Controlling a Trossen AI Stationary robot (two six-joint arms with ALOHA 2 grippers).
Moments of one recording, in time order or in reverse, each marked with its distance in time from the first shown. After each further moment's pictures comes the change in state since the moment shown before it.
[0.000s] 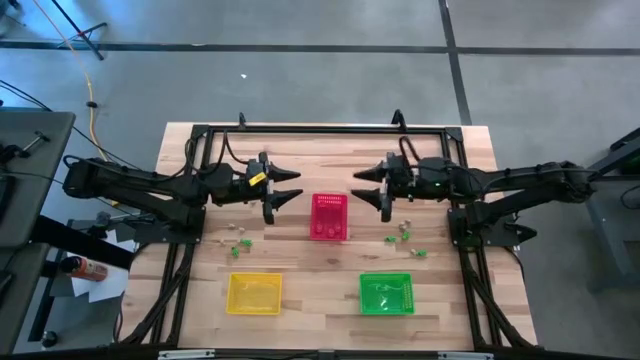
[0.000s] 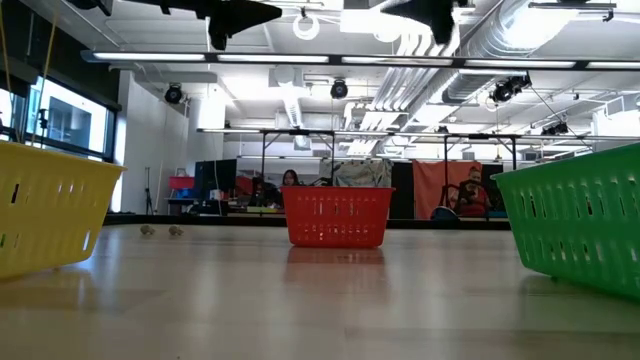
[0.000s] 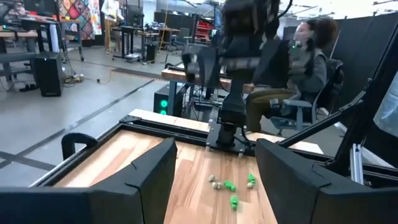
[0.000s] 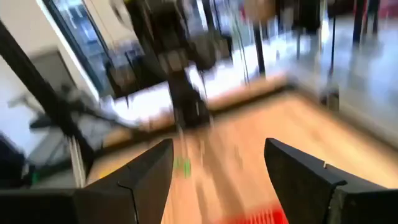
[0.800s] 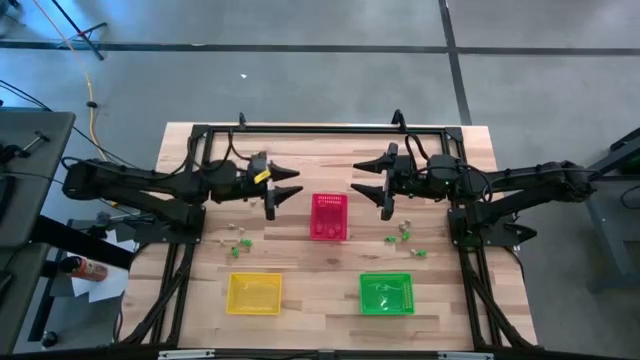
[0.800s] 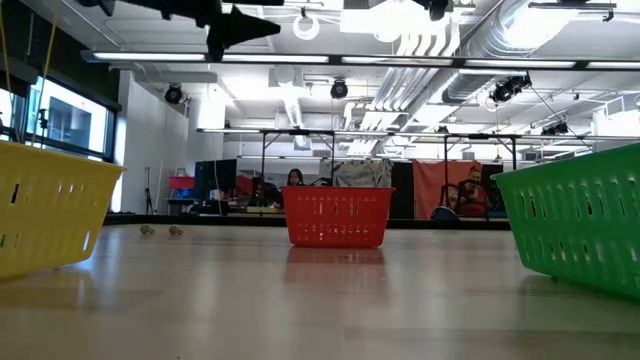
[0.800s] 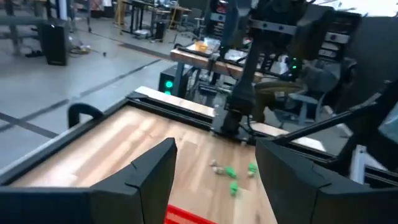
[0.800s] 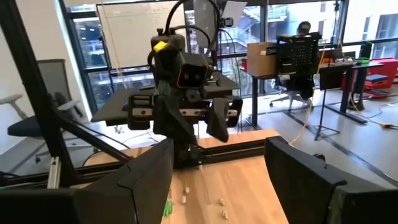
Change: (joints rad) left arm 0.030 -0.006 0.019 -0.107 0.005 -0.116; right arm 0.013 0.000 0.000 0.190 0.031 -0.234
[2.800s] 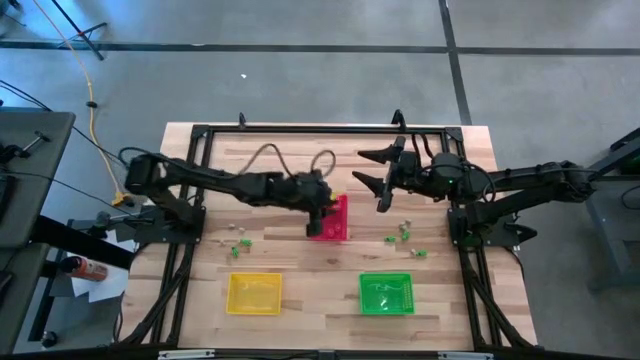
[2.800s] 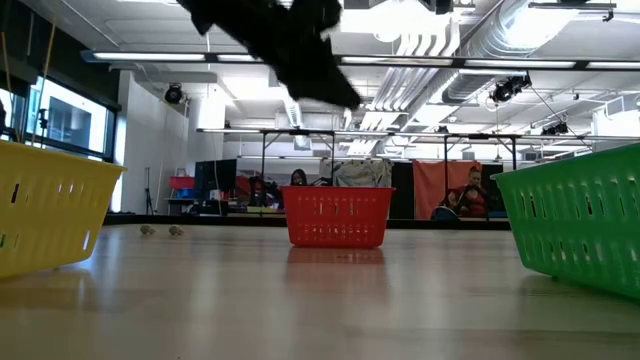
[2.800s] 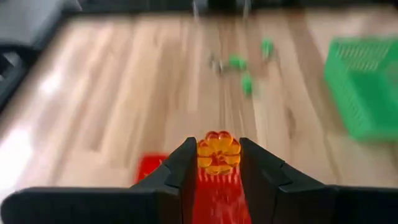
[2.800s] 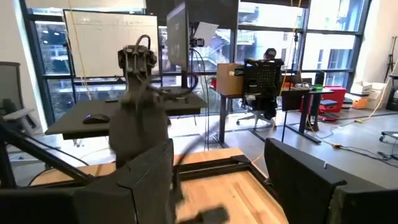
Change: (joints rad) left arm 0.003 0.606 0.448 -0.375 0.129 0.285; right arm -0.001 -0.001 0.000 0.070 0.128 -0.113
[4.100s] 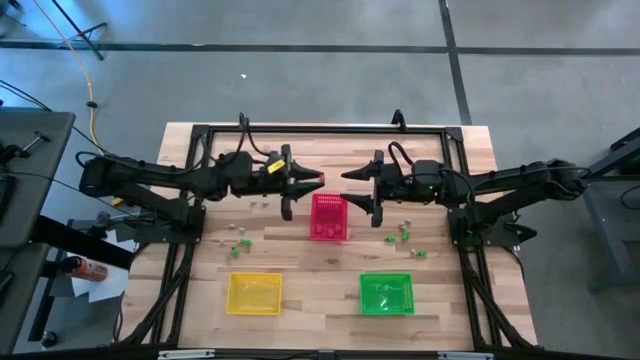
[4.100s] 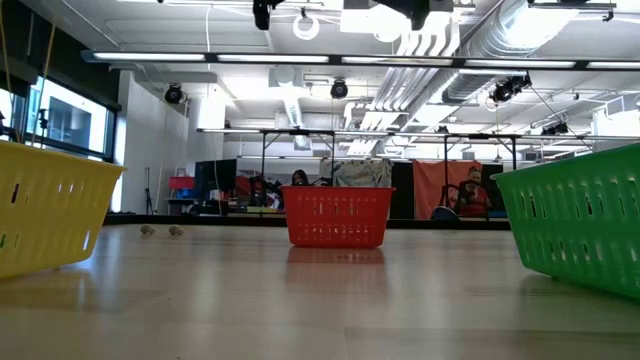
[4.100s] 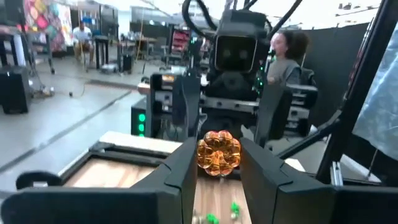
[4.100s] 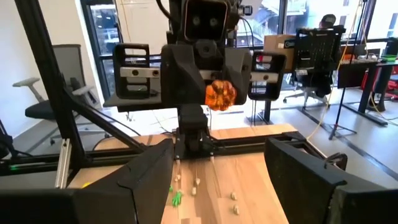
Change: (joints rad) left arm 0.015 -0.393 -0.243 0.516 0.017 -0.152; right arm 0.008 0.114 0.000 0.011 -0.191 0.085
